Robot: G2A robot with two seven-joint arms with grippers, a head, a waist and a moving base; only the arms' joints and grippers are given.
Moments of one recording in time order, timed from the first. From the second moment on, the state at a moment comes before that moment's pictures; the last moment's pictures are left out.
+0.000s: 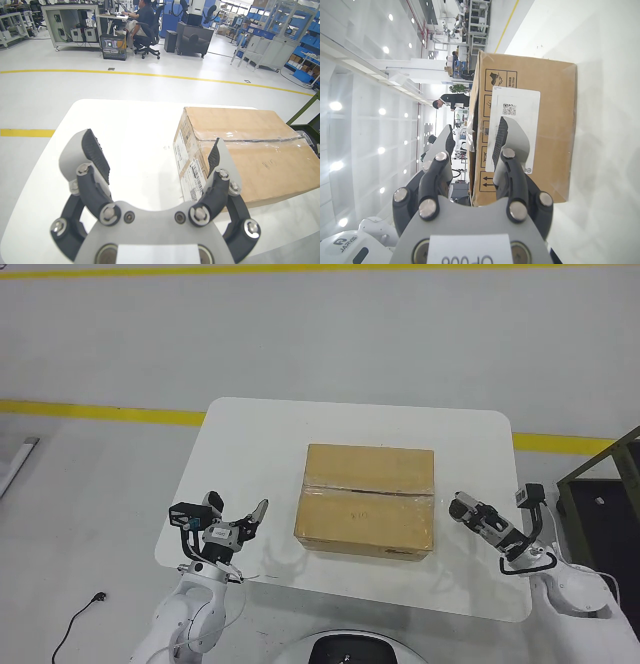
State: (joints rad) left arm 1.53 -1.23 -1.35 -1.83 1.11 0.02 0.08; right arm -1.41 -1.03 1.63 -1.44 0.35 -0.31 0.76
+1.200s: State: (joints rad) left arm 1.53 -1.23 -1.35 -1.83 1.11 0.02 0.08; right arm -1.21 -1.04 1.46 -1.72 0.15 -0.21 0.76
